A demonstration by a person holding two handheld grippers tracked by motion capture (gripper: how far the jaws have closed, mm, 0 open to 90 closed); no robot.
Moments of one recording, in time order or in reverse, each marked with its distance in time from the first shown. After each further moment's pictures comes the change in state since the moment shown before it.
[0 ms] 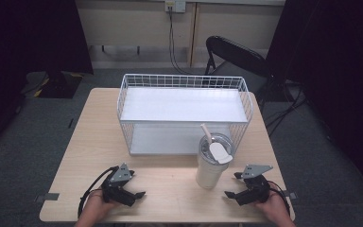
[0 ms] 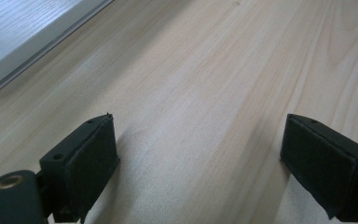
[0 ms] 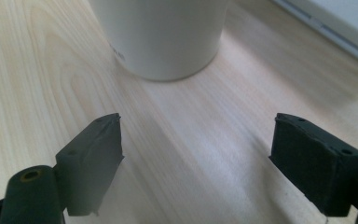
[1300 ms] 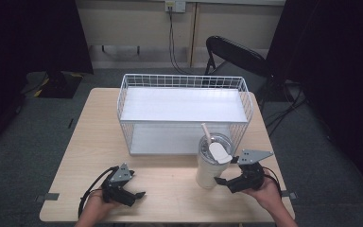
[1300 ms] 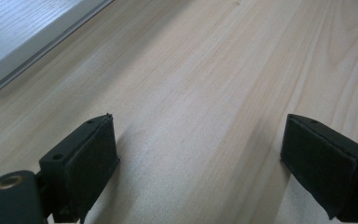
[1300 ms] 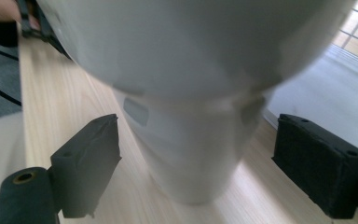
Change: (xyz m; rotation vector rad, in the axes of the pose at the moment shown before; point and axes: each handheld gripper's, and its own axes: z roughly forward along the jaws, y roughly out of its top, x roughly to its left) left arm 0.000 0.000 0.000 -0.001 0.000 -0.001; right arm 0.009 0.066 -0.016 -0.203 0.077 -0.042
